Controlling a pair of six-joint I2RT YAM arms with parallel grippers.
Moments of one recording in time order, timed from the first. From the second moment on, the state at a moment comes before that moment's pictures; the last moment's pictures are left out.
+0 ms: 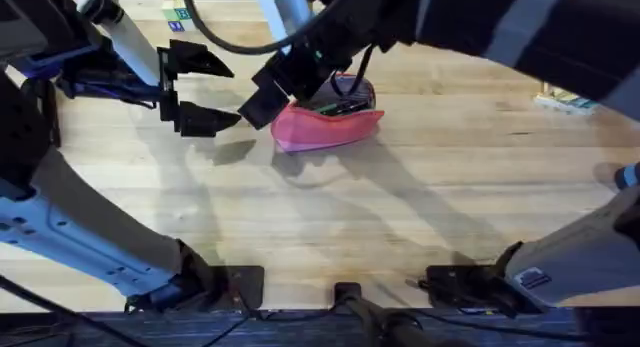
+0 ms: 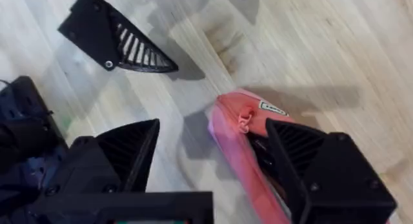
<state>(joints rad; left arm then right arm) 0.43 1.91 1.28 -1.29 1.11 1.90 0.76 1.81 1.60 -0.79 -0.28 -0.11</state>
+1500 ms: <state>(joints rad) 0.43 1.91 1.28 -1.29 1.11 1.90 0.75 1.96 1.60 -0.74 -0.21 -0.08</state>
